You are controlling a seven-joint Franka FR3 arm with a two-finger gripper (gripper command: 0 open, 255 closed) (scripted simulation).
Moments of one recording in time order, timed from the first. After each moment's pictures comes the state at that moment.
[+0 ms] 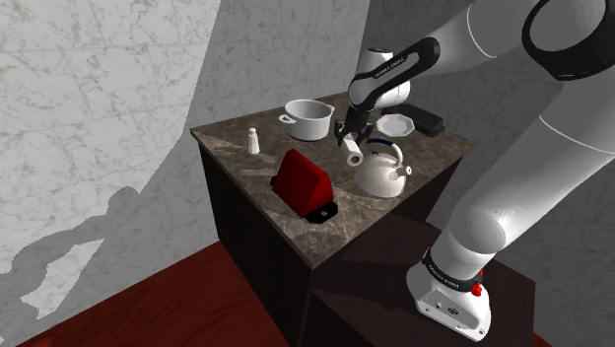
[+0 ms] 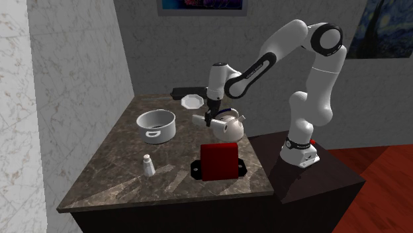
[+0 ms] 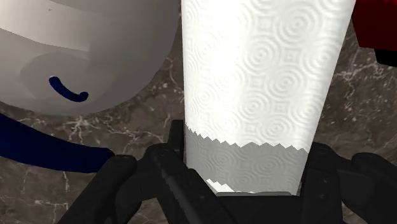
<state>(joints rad) -0.19 -0.12 -0.22 -2.45 -0.04 2.46 0.36</state>
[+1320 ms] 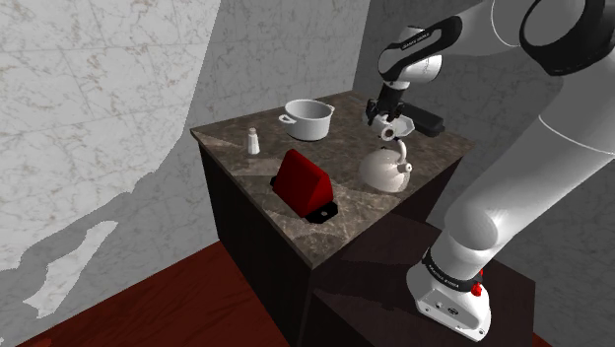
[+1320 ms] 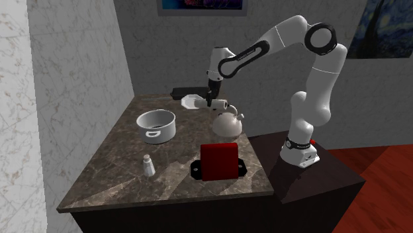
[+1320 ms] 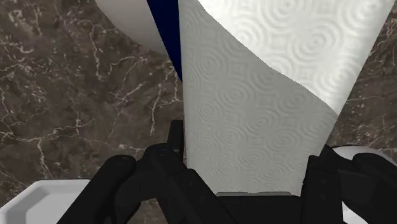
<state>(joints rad) -0.29 -0.11 -0.39 -2.27 -0.01 2.30 0.06</state>
